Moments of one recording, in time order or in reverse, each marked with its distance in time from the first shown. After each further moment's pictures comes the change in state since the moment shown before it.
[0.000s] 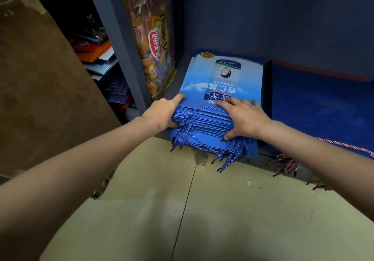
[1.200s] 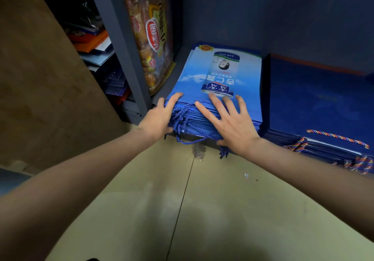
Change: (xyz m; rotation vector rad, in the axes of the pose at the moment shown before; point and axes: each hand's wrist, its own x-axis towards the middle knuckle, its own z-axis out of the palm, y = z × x) left_hand -0.023 -0.004 0.041 -0.098 0.135 -0.026; right_hand -0.021 -0.024 0.052 -0.542 0.434 -0.114
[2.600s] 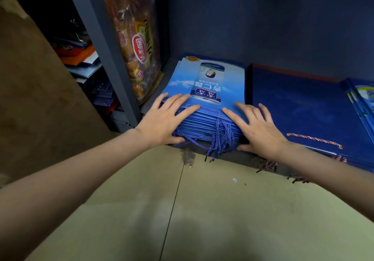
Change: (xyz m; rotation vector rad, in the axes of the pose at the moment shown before) left_hand 0.003 0.030 -0.018 0.492 0.259 0.546; right_hand -0.049 0.069 0.006 0.345 -0.103 0.091
